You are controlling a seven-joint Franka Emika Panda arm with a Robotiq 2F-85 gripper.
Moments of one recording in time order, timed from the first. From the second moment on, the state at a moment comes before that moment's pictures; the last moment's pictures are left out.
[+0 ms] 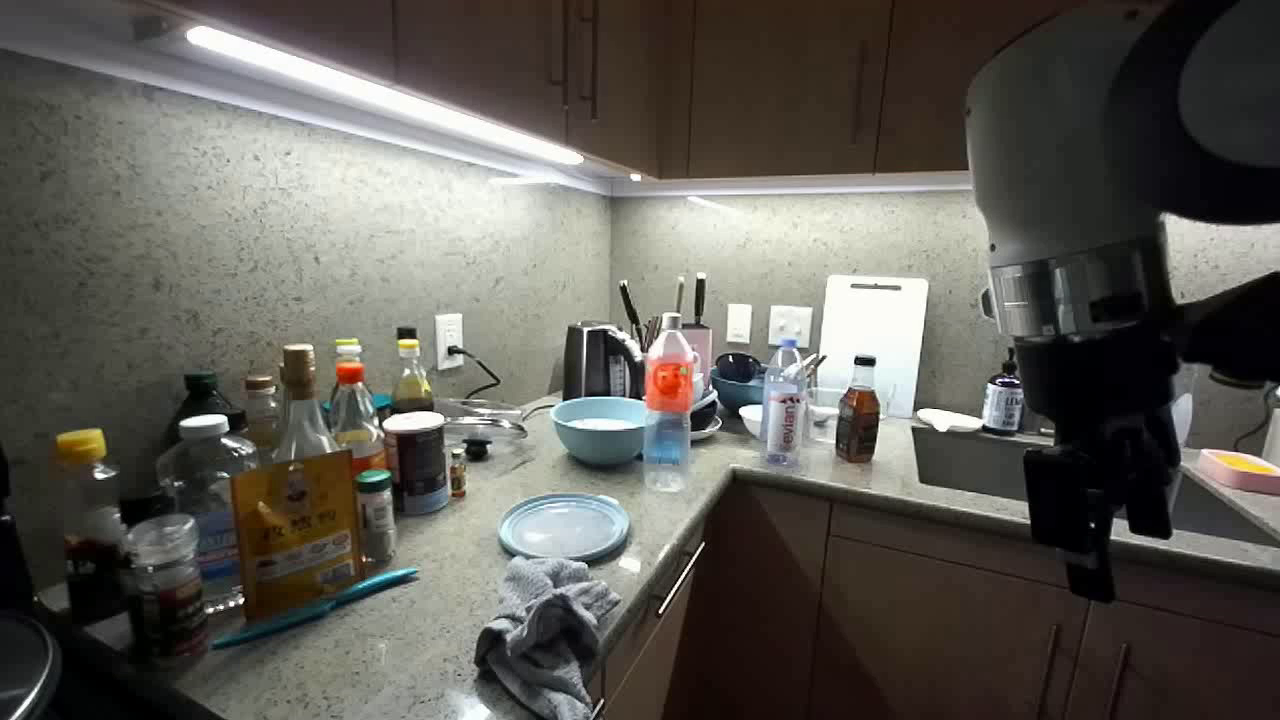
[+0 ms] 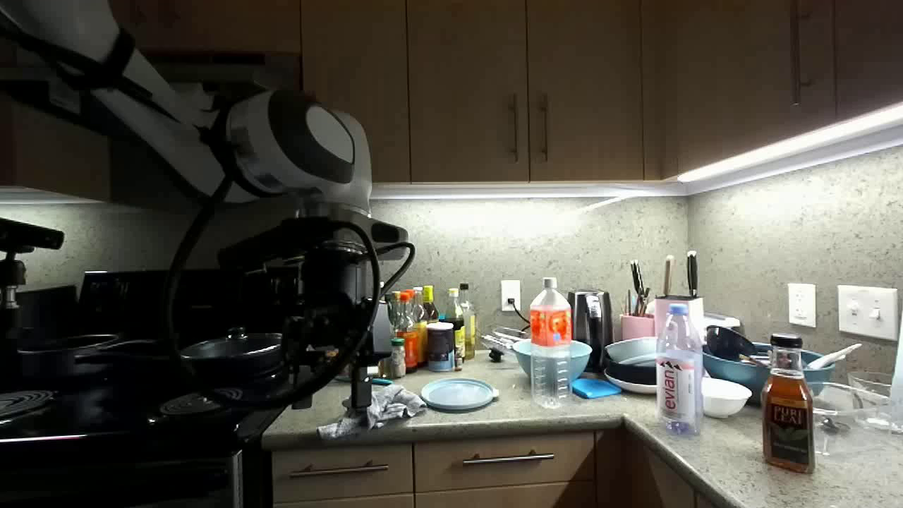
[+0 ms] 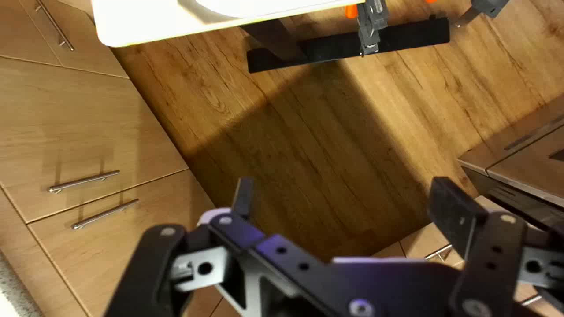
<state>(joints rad) -0.06 -0.49 0.10 -2.60 -0.12 1.85 0.24</state>
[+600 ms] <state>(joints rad) -0.06 -0.49 0.10 -2.60 -0.12 1.85 0.24</state>
